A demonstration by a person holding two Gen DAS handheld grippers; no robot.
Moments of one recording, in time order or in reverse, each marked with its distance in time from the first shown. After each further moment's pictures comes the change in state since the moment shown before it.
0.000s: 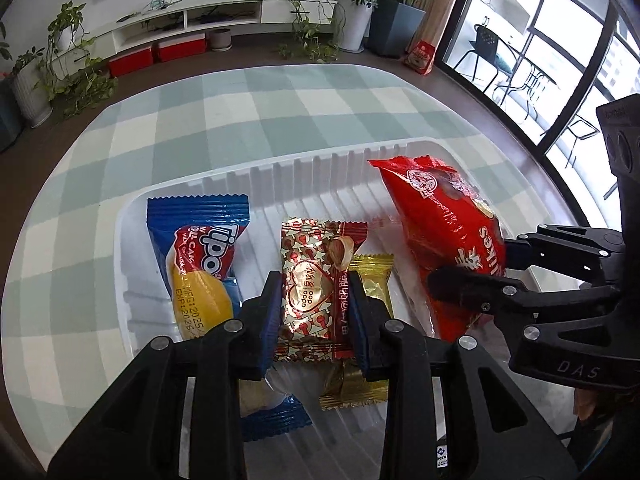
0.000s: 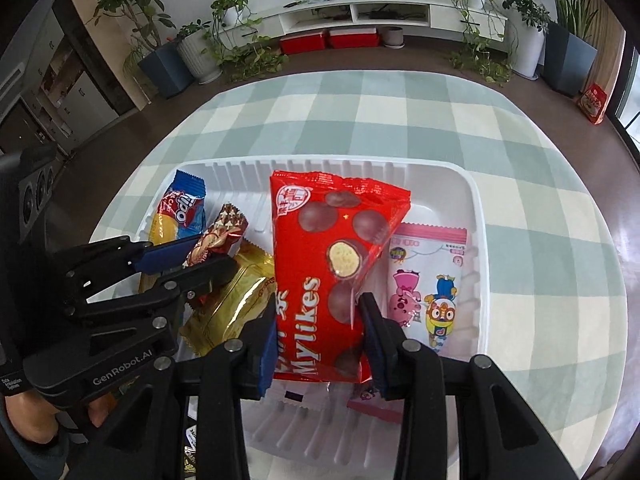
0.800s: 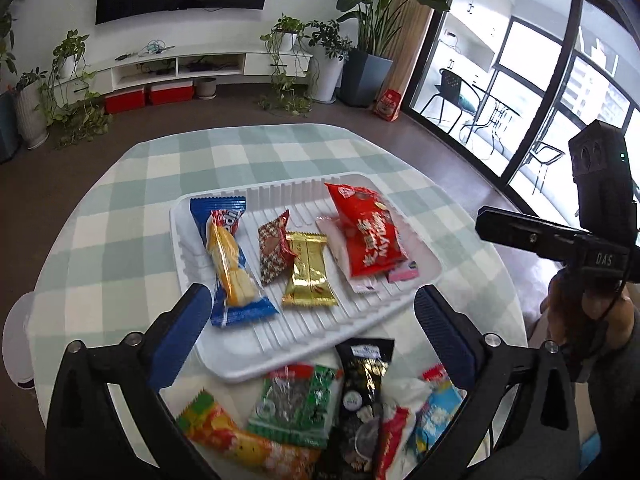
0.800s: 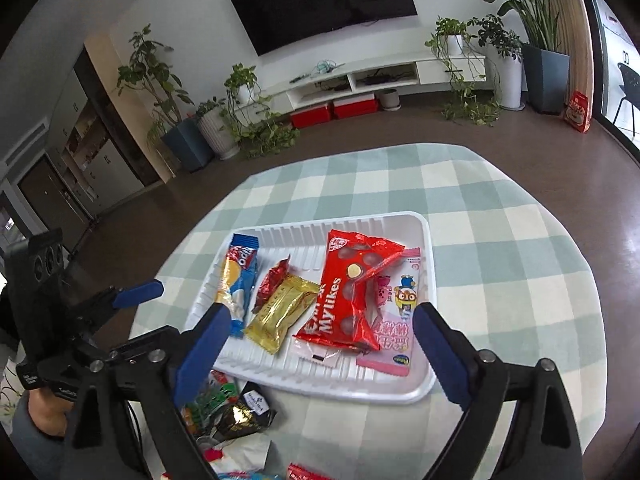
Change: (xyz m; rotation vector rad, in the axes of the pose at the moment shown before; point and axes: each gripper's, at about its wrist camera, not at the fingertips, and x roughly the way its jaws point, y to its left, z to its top) left arm -0.148 -0.015 -0.079 0.020 -0.201 -0.106; right arm -0.117 -0.011 -0.050 0.092 -0.292 0.115
